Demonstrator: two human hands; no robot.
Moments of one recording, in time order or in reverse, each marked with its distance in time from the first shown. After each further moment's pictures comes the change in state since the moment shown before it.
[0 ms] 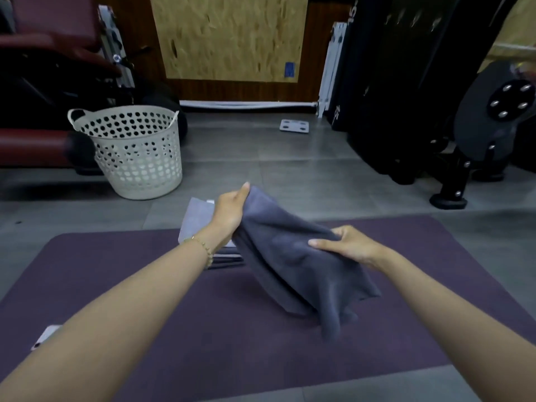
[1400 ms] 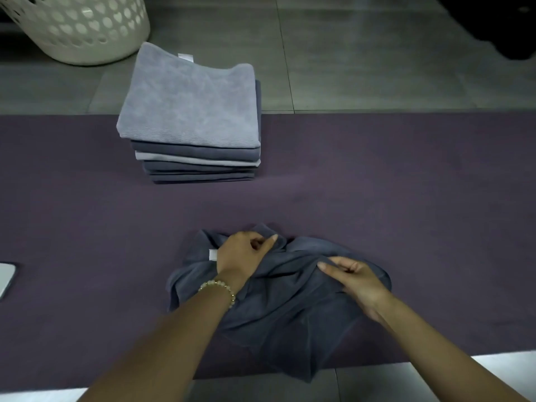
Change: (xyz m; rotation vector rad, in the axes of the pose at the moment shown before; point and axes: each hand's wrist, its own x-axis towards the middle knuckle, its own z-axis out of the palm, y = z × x) left_hand 0.035 -0.408 0.083 0.692 -0.223 -0.178; right_hand 0.150 0.301 0.174 0.571 0.020 0.424
